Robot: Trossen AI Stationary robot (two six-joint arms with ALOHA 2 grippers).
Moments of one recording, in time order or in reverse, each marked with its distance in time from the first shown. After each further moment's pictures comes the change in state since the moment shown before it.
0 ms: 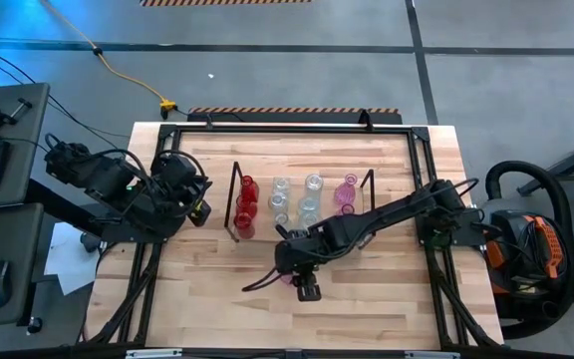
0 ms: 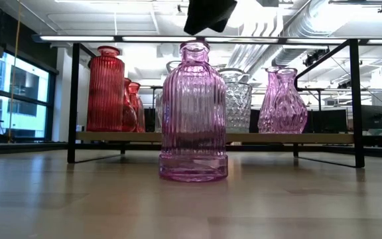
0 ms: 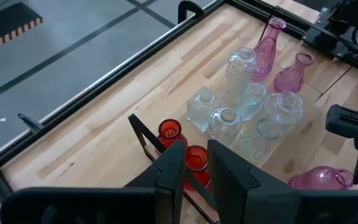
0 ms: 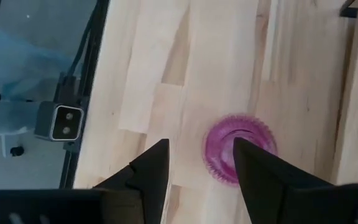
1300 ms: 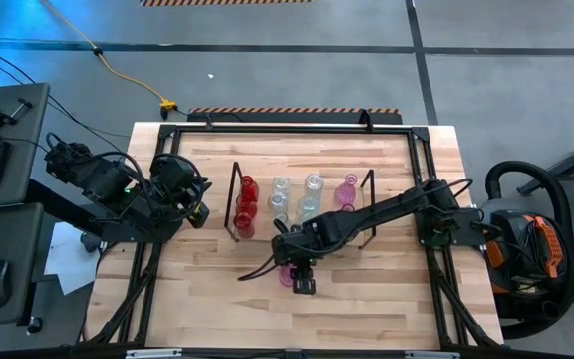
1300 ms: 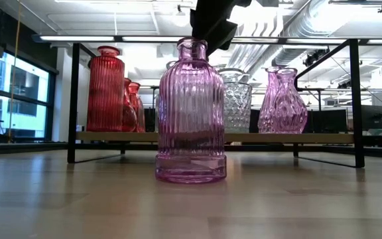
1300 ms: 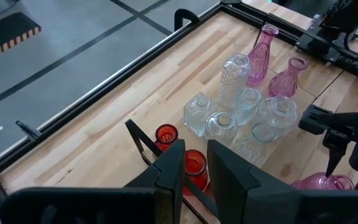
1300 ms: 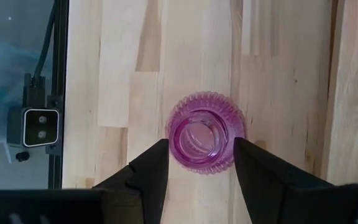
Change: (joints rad) left arm -0.032 -0.001 0.000 0.003 -0.035 -0.009; right arm -0.040 0.036 0.000 -0.046 -0.007 0.075
